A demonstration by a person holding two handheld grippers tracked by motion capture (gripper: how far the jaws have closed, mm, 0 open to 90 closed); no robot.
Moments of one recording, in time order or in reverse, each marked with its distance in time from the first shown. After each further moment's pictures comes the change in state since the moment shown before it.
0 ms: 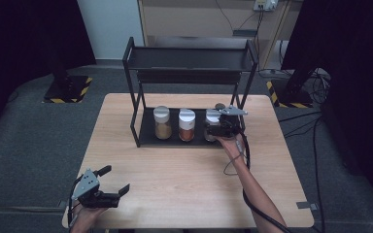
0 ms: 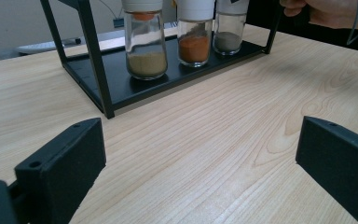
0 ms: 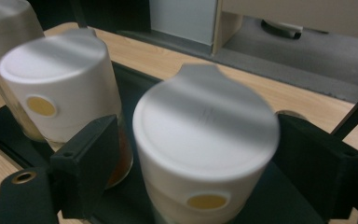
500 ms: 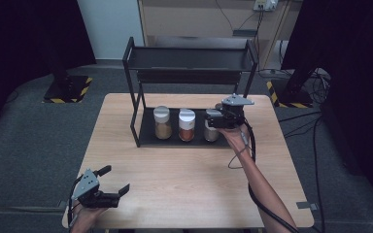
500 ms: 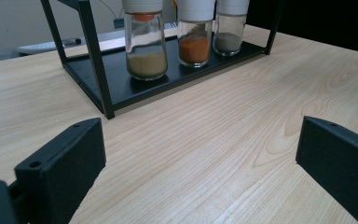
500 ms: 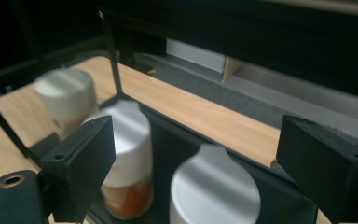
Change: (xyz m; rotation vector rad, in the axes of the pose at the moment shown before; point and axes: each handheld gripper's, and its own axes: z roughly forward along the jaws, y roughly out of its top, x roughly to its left) left arm 0.000 0.000 0.000 -0.001 0.000 -0.003; right arm 0.000 0.043 -0.037 -0.084 0.062 -0.062
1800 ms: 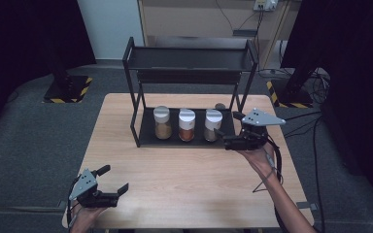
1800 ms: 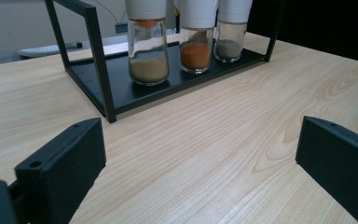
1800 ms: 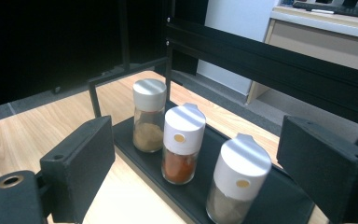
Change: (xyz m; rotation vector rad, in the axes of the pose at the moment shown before) left arm 0.002 -0.004 -0.004 -0.033 0.002 -0.024; right arm 0.009 -0.007 -0.113 -0.082 0.123 -0.083
